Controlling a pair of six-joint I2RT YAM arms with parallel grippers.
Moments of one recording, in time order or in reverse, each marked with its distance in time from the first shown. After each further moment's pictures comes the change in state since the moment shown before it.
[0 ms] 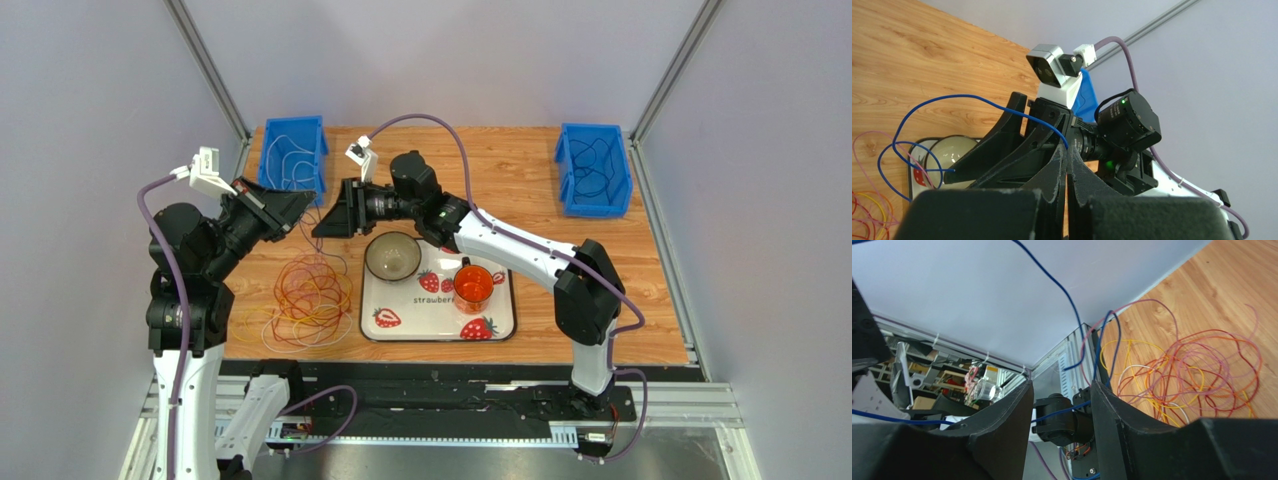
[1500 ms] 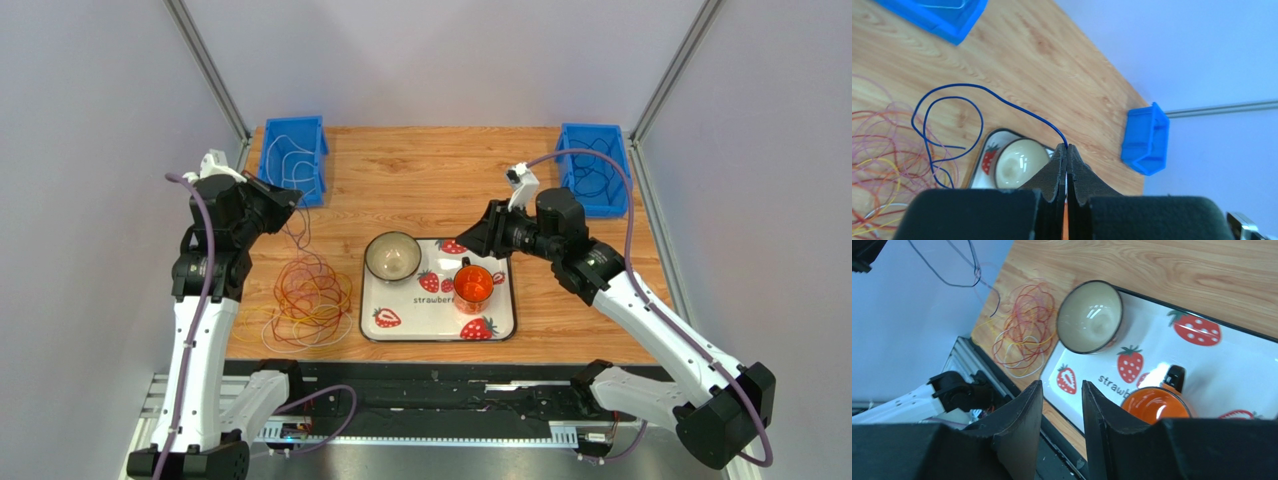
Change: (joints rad) left arm 0.000 0.170 -0.082 -0.080 -0.375 -0.056; right arm -0.330 -0.846 -0.684 -0.433 0.300 -0.236
